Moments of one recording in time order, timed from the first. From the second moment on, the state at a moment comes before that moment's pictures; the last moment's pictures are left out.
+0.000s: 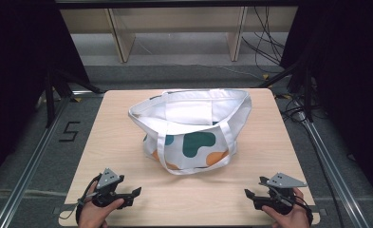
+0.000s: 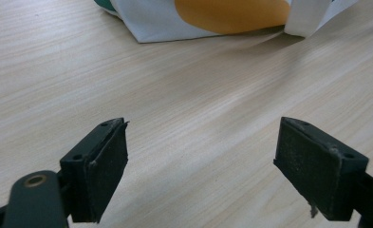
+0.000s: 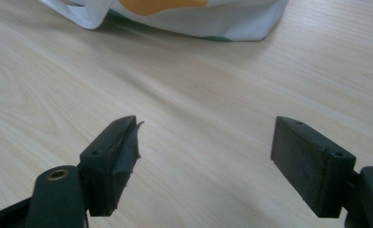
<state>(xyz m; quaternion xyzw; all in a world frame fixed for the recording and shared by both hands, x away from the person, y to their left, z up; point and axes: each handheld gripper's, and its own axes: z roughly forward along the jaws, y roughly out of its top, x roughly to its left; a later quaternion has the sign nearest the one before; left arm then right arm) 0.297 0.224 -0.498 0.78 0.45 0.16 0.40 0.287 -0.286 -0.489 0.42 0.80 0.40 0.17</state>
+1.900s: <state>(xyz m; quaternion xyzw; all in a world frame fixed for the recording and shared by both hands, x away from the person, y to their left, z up) 0.357 0.217 -0.401 0.77 0.40 0.14 0.47 0.365 -0.266 -0.362 0.34 0.80 0.45 0.21</state>
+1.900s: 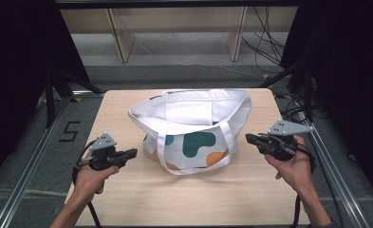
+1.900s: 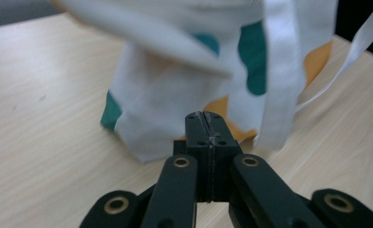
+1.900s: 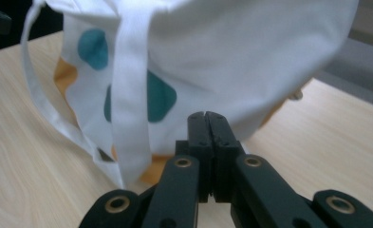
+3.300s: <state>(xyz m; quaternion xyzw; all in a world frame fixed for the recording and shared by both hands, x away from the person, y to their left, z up) 0.479 0.184 -0.428 0.80 0.45 0.12 0.38 0.488 -0.236 -0.400 0.38 0.86 0.29 0.15</state>
